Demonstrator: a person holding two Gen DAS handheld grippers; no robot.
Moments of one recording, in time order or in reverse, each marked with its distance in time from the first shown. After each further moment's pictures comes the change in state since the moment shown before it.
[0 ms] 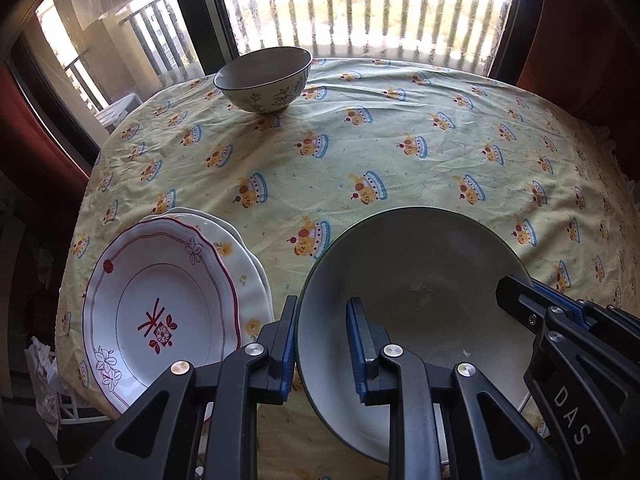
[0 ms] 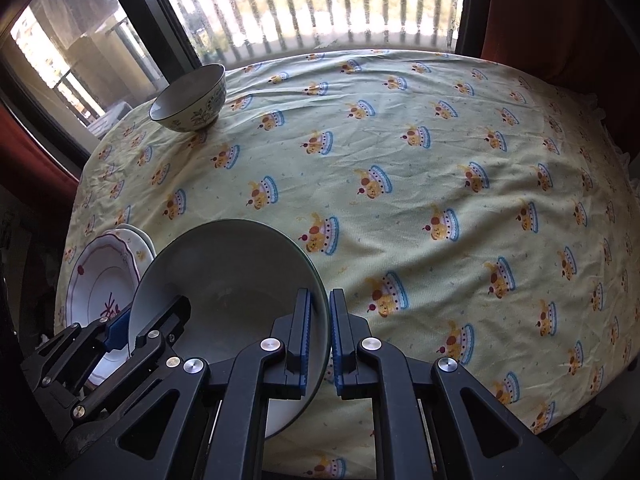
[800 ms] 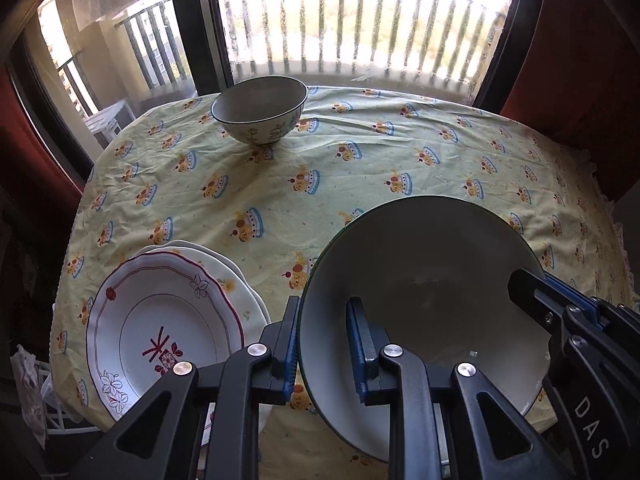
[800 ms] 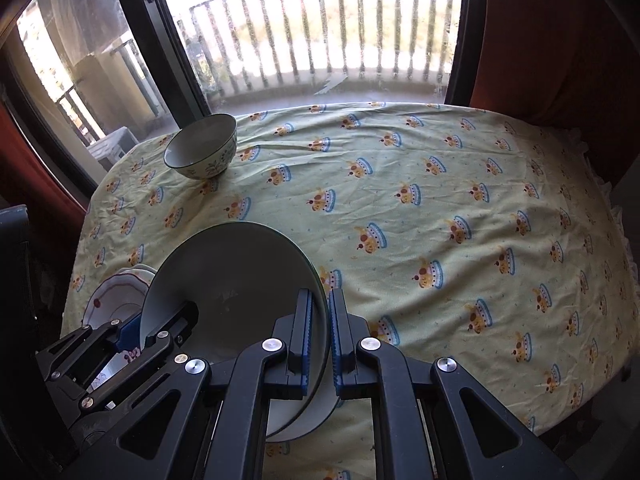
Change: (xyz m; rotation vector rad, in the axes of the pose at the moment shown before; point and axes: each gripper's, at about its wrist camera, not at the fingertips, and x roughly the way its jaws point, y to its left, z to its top) left arm -0.022 0.009 0.018 -0.009 -0.061 -0.073; right arm -0.043 0.018 0.018 -0.019 -0.131 -0.049
